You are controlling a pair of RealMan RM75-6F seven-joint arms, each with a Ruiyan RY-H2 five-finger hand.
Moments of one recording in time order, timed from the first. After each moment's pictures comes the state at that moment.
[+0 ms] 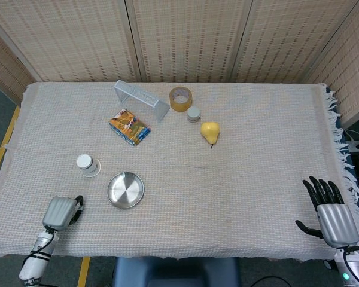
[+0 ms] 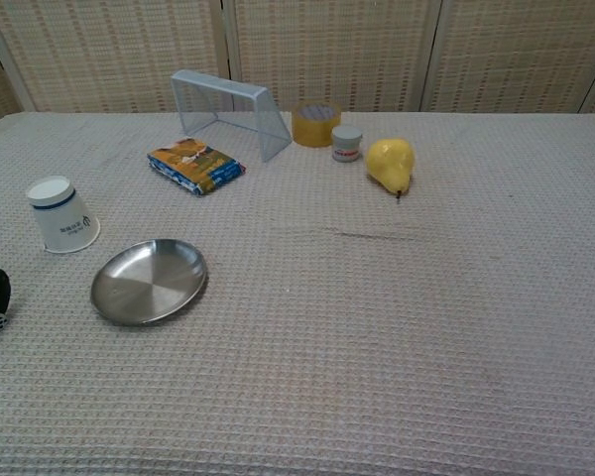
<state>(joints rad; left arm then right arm) -0.28 -1.58 -0.01 -1.12 1.48 1.22 0.22 0.04 -1.11 0.00 -1.71 -1.52 1.45 -0.23</state>
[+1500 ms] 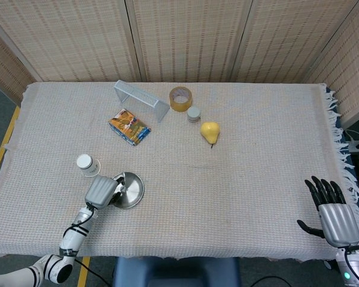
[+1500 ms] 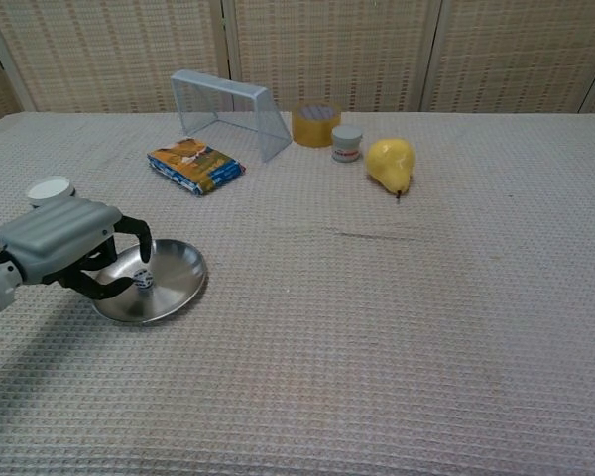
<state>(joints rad) -0.52 -1.71 -0.11 -1.16 1.44 1.10 0.28 0.04 -1.11 0.01 -1.71 -1.50 1.44 -0.23</state>
